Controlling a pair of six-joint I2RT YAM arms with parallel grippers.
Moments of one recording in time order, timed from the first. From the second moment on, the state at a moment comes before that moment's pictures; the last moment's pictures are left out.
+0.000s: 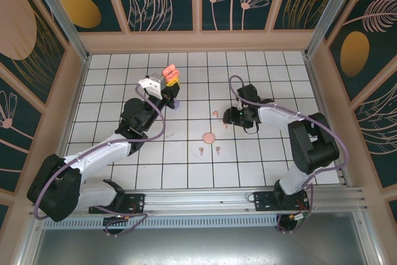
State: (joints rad) left arm -0.60 1.26 0.63 0.81 -0.03 -0.11; right arm 0.41 1.66 0.94 -0.41 -0.19 0.52
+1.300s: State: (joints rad) left arm -0.60 1.26 0.63 0.81 -0.03 -0.11; right arm 0.21 1.52 0.91 -0.50 -0.08 0.47
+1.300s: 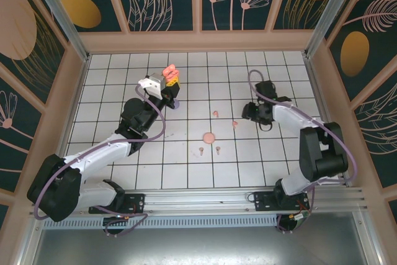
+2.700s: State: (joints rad) left arm -0.60 1.28 0.63 0.82 -0.03 -0.11; right arm 0.46 1.78 1.05 -0.55 0.00 0.69
